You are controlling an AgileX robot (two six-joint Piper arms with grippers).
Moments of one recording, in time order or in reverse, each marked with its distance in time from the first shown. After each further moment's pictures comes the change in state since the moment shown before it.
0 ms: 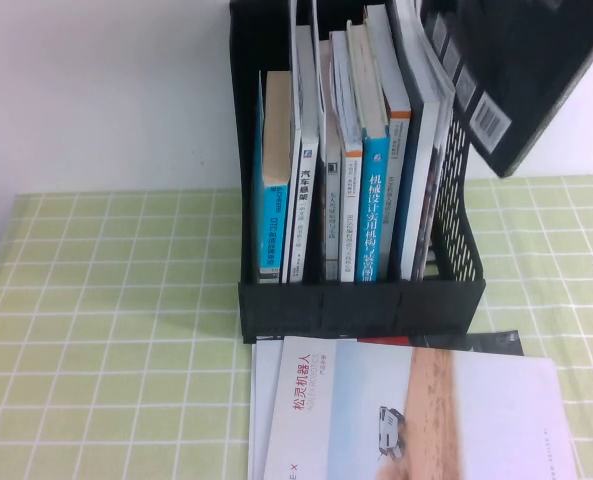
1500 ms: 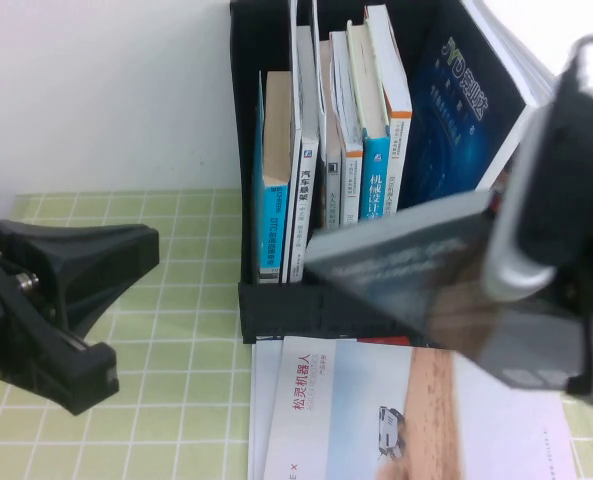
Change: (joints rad) right arm 0.548 -0.041 -0.125 -1.774 0.578 1.109; left arm 0.000 -1.050 1.437 -0.028 -0.595 -0.272
